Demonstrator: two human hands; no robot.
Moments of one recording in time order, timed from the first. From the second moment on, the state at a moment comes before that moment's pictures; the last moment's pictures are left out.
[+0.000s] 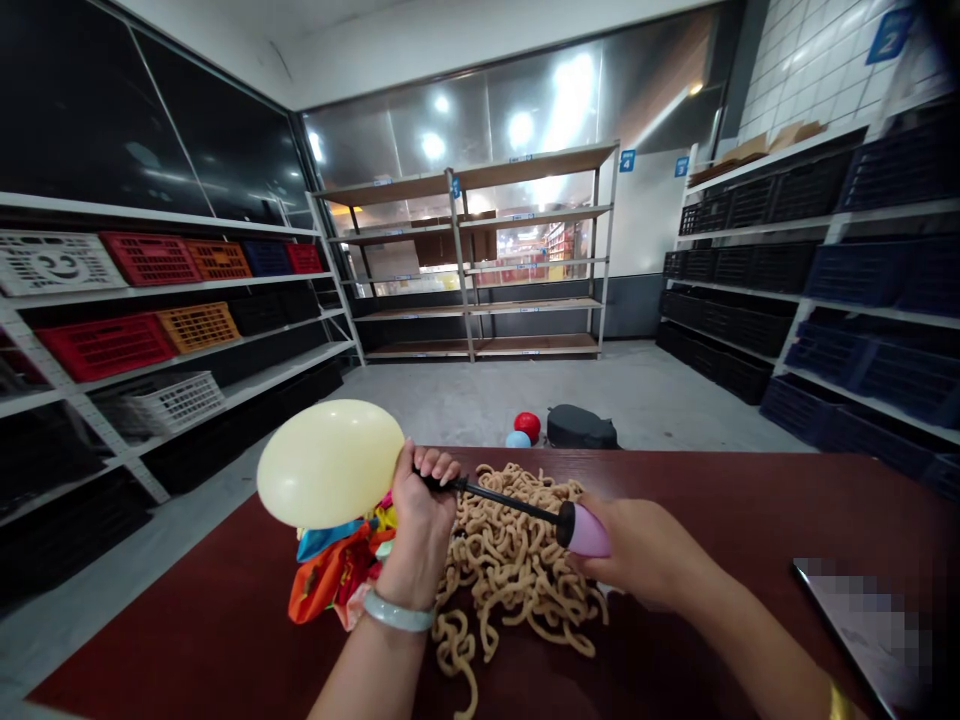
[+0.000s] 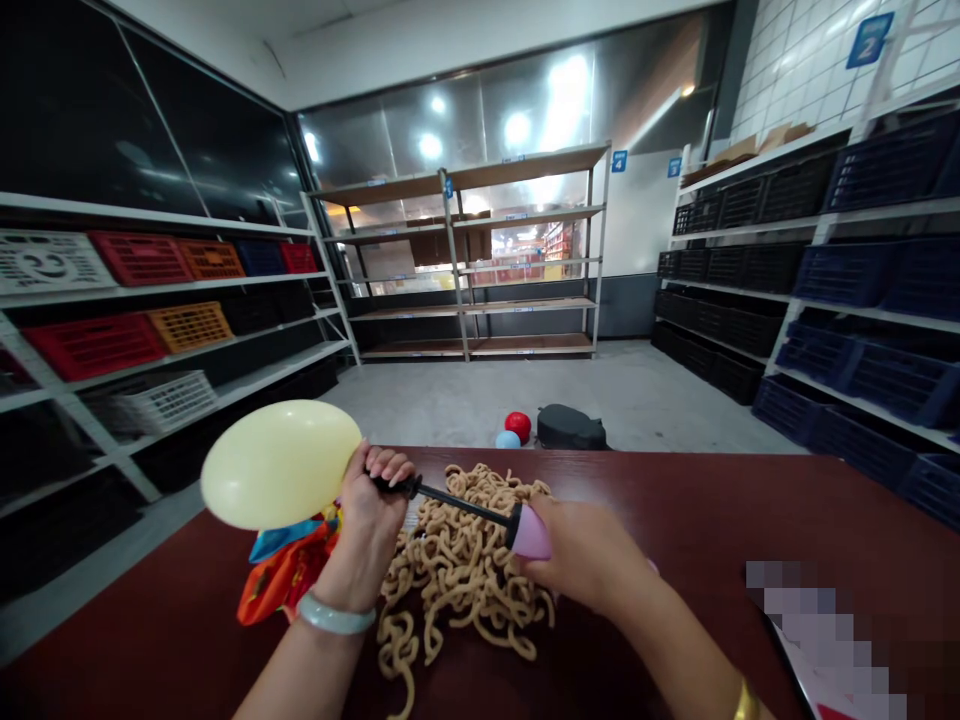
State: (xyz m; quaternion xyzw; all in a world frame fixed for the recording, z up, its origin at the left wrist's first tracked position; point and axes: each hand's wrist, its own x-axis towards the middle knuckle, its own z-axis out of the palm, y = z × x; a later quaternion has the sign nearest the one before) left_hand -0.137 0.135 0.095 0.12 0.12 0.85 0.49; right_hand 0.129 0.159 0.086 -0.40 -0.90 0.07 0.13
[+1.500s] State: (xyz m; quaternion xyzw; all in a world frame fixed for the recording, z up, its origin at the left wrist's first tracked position) left_hand -0.043 0.131 0.057 0.13 0.17 0.79 0.57; right_hand 0.109 0.151 0.065 -0.41 -0.90 0.06 0.14
